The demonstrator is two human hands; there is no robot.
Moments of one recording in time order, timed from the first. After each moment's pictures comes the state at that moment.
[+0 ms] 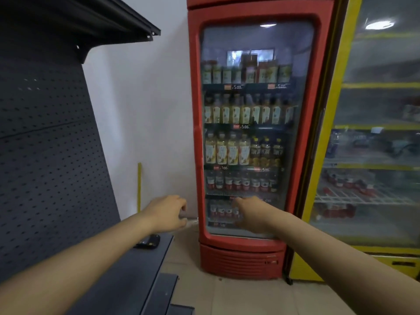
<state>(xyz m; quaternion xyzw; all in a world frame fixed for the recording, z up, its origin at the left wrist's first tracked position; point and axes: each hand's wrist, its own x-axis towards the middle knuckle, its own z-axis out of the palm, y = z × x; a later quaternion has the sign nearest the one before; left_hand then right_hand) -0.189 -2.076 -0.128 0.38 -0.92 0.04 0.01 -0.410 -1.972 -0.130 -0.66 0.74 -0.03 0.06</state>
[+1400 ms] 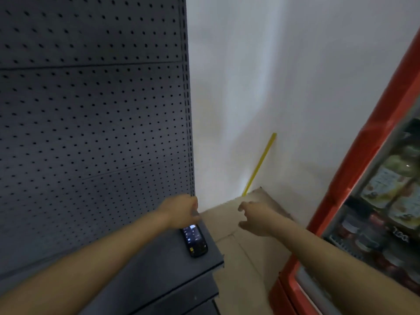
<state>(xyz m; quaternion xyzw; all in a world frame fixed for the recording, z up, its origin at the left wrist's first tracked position) -0.195 -2.338 -0.246 0.78 -0.61 -0.15 -0.01 -0.396 -2.448 -0.253 -0.89 0.40 0.13 0.14</state>
